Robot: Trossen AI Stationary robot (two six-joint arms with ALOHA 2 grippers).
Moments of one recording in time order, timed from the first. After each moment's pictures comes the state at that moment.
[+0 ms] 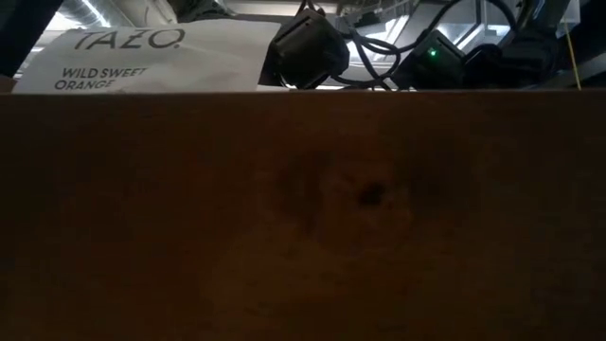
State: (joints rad) left arm -0.07 2.06 1.18 0.00 0.17 -0.16; right arm 0.04 1.72 0.62 0.26 -0.15 0.70
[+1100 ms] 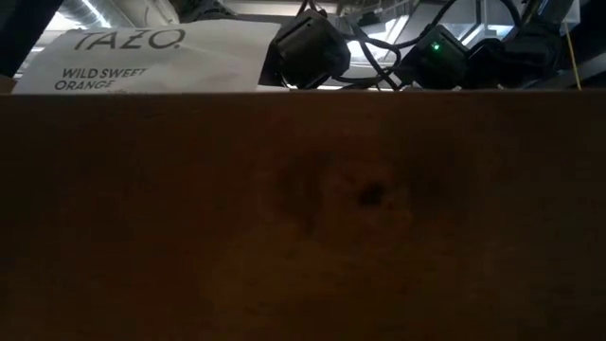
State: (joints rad) left arm -0.07 2.06 1.18 -0.03 0.19 -0.17; right arm 0.02 1.65 0.61 0.25 -0.20 0.70
